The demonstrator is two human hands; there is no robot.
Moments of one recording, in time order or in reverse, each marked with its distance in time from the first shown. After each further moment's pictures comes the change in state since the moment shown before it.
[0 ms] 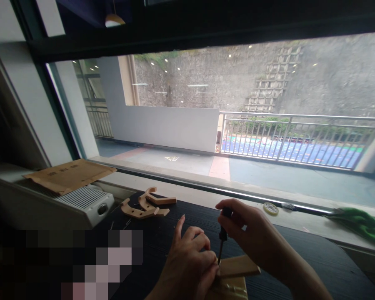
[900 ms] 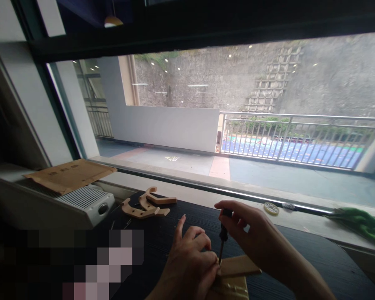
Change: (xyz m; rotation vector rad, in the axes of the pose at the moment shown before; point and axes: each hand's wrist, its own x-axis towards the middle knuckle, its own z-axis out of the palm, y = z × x) left_hand -0.002 0.001 0.000 0.004 0.024 0.016; right_hand -0.003 -0.004 -0.001 -0.024 0.007 -0.034
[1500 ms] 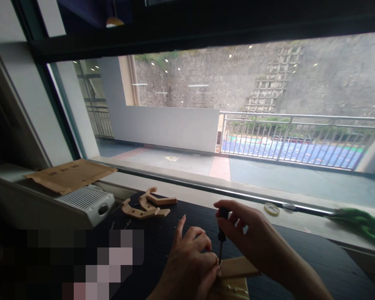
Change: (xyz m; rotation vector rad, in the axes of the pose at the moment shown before) left_hand 0.001 0.000 -0.001 0.022 0.013 0.018; right_hand 0.003 -0.002 0.003 0.006 0.014 -0.028
